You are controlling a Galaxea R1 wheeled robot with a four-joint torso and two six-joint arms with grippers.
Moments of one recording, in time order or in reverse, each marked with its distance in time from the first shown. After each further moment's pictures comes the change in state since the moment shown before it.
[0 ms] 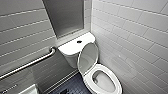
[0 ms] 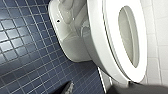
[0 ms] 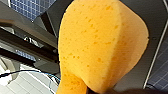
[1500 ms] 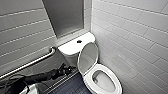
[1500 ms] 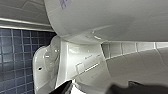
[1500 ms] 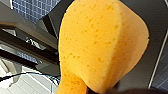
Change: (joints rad) left arm -0.366 0.025 -0.125 -0.030 0.022 -0.384; right arm -0.006 0.014 -0.003 -0.003 0.037 0.000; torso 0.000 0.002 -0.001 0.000
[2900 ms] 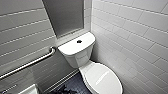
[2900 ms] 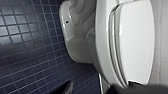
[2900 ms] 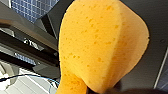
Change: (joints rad) left arm 0.343 -0.101 0.229 0.251 0.094 0.002; right arm 0.010 0.053 -0.064 -0.001 -0.001 0.001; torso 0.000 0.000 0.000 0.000
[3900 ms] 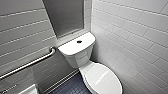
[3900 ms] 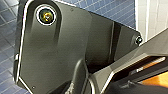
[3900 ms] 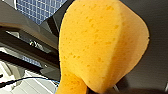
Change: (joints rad) left arm 0.596 -0.064 0.025 0.329 -0.012 0.161; right arm 0.013 -0.008 0.036 0.000 0.002 0.006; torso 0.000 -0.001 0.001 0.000
